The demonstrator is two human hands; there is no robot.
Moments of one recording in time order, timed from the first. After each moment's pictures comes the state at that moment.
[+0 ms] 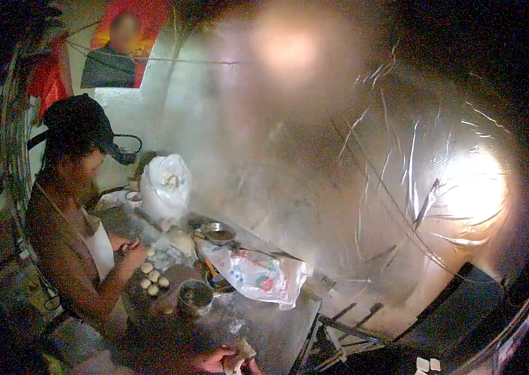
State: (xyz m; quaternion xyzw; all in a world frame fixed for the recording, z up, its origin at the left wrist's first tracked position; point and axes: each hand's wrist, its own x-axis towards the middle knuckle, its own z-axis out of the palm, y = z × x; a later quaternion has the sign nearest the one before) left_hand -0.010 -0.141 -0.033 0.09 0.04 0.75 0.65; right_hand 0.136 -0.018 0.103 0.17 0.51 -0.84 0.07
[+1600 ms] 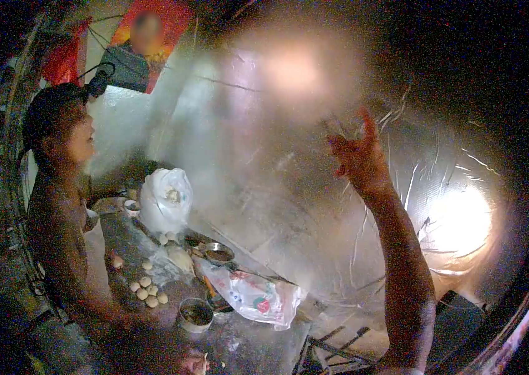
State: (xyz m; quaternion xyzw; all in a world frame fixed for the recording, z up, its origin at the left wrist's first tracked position) left_hand -0.067 -0.236 -0.120 0.01 -0.02 0.78 0.63; right_hand -0.056 -0.087 0.721 -0.16 0.85 -0.30 -0.40
